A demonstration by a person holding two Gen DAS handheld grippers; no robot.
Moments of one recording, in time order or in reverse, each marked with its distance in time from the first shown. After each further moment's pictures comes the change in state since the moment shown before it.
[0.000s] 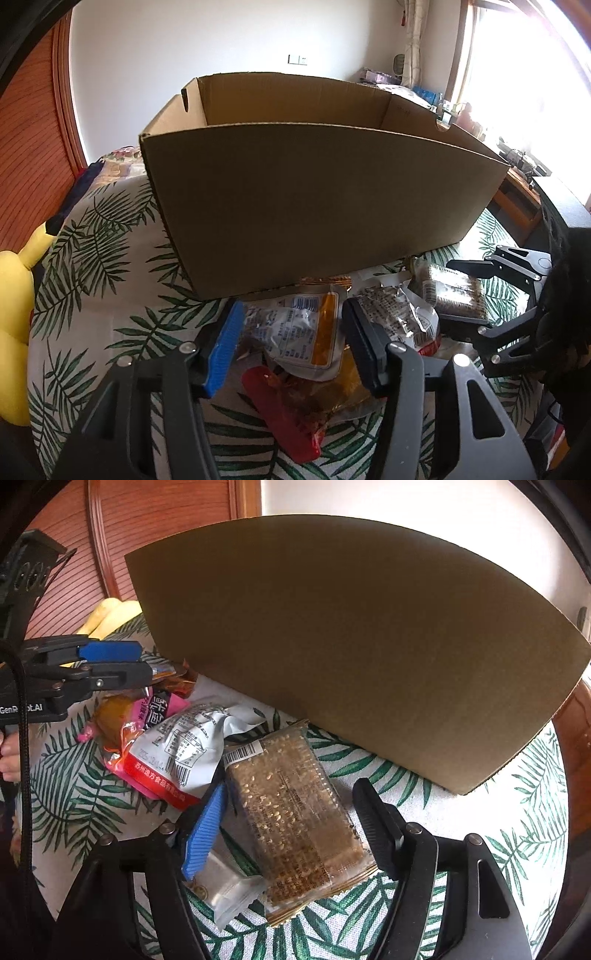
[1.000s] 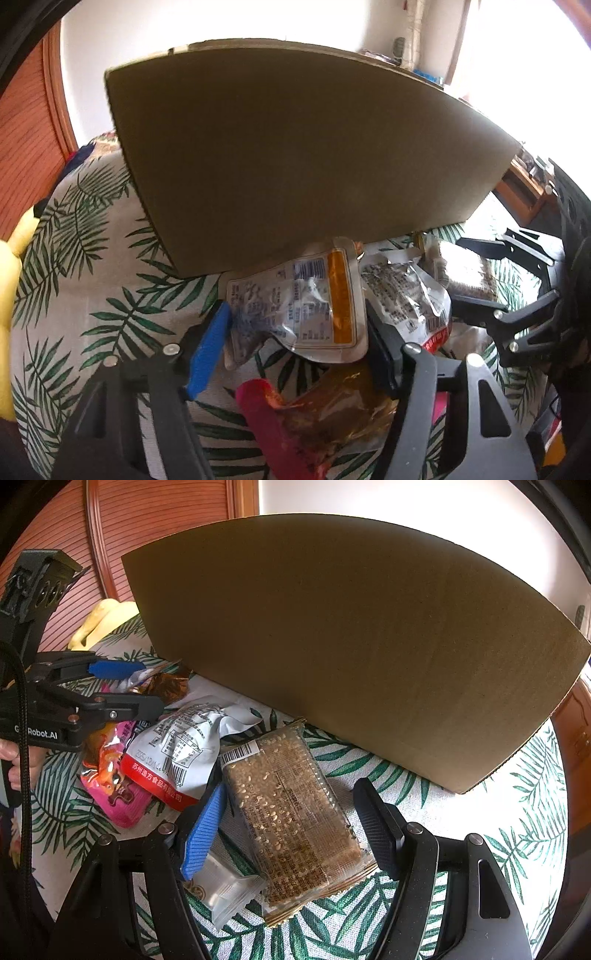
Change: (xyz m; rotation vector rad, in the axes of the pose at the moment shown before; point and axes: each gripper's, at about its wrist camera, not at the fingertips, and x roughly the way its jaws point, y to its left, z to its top) left arm 0.022 -0.003 -0.010 0.009 0.076 -0.018; right arm 0.003 0.001 0.001 0.007 -0.003 -0.004
